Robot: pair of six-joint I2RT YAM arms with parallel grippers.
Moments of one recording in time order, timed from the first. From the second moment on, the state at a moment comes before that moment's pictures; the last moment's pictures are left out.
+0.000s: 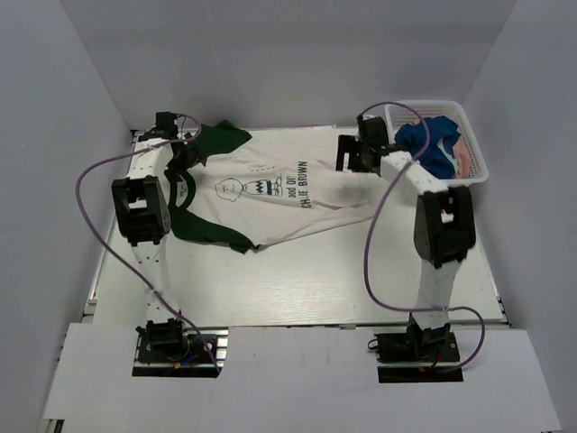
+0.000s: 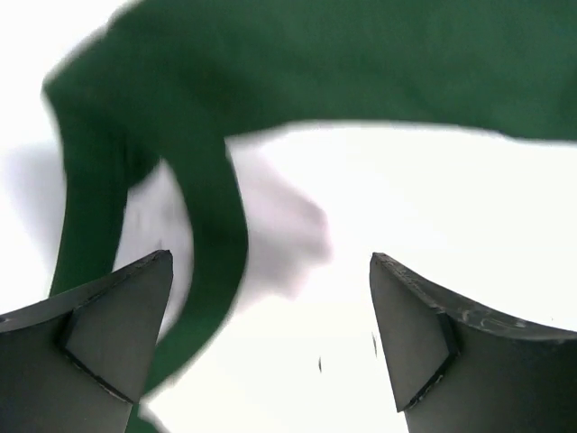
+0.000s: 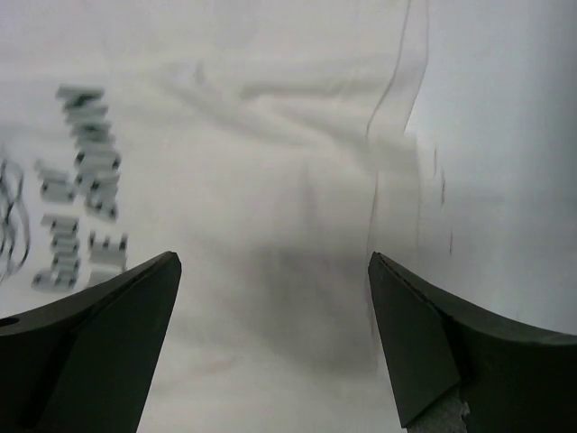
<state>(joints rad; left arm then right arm) 0.08 2.34 2.03 -0.72 0.01 -0.49 0.28 2.07 1.67 -0.37 0.04 0.25</state>
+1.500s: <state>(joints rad) 0.04 1.66 1.23 -0.65 0.04 -0.58 0.30 1.38 0.77 -0.35 -0.02 0.22</state>
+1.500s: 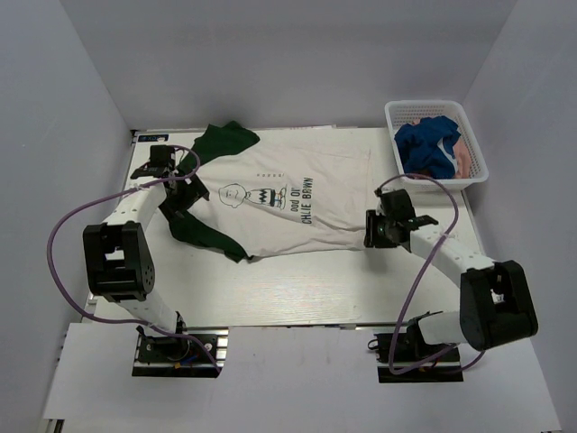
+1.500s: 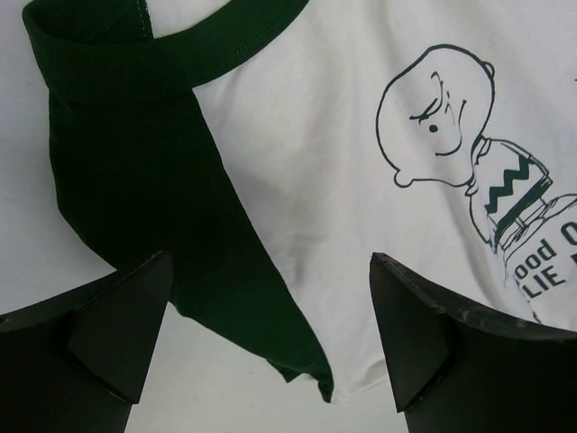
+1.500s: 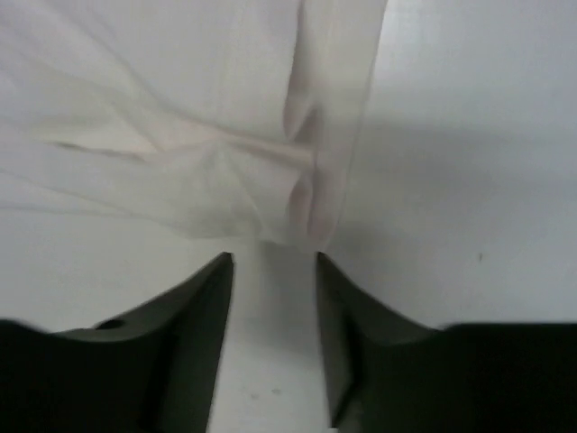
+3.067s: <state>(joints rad) 0.04 1.66 1.18 -0.62 0.06 -0.58 0.57 1.54 0.97 -0.56 0.25 0.49</state>
